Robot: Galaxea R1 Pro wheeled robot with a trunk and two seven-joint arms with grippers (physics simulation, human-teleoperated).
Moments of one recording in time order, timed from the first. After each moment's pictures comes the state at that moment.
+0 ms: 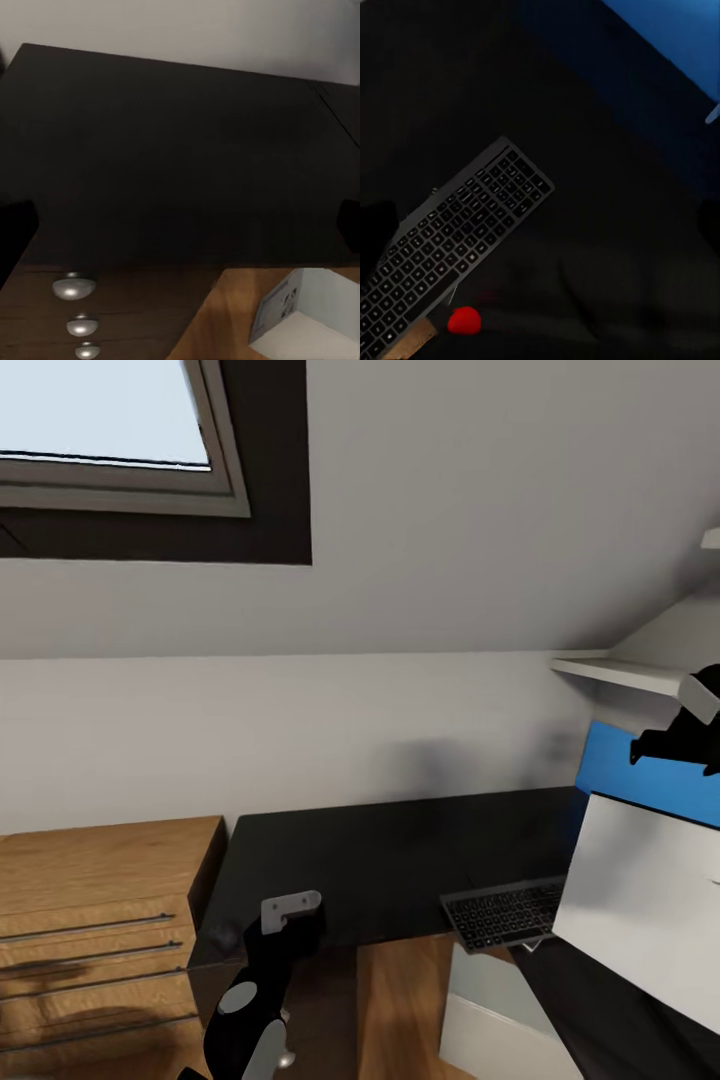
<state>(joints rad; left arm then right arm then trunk) -0.11 -0.11 -0.38 -1.61 0.30 0.46 0.52 -1.67 -0.49 0.08 -0.02 -0.09 1.00 -0.16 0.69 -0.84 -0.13</state>
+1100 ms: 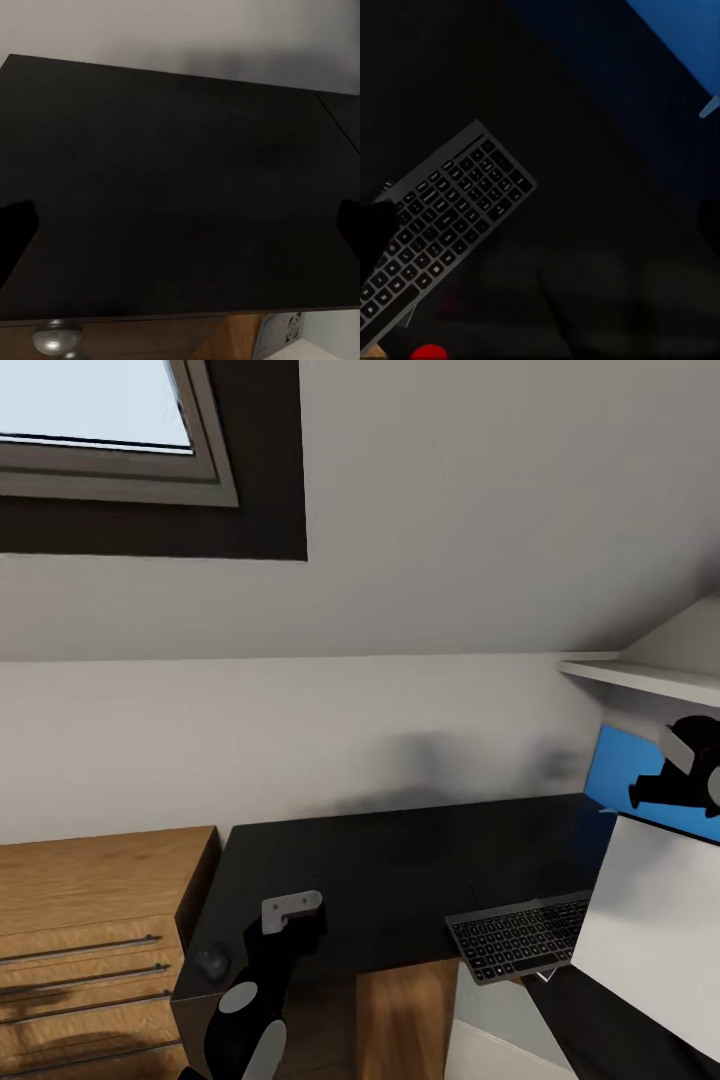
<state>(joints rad) -0.11 -0.11 -0.38 -1.61 0.30 0.47 0.52 -1.52 -0.49 0.08 -0.01 -0.04 0.94 -0.17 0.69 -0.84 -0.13</state>
